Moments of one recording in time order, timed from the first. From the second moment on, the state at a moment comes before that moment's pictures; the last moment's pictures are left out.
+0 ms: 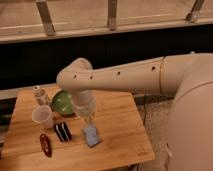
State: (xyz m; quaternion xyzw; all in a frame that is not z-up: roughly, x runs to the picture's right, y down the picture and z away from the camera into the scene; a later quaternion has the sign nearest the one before) arm -0.085 0.168 0.644 -0.37 0.20 0.37 0.83
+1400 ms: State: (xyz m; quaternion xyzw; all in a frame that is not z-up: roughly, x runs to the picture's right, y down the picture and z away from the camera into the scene) arm -0.149 0.252 0.679 -0.46 0.24 0.28 0.81
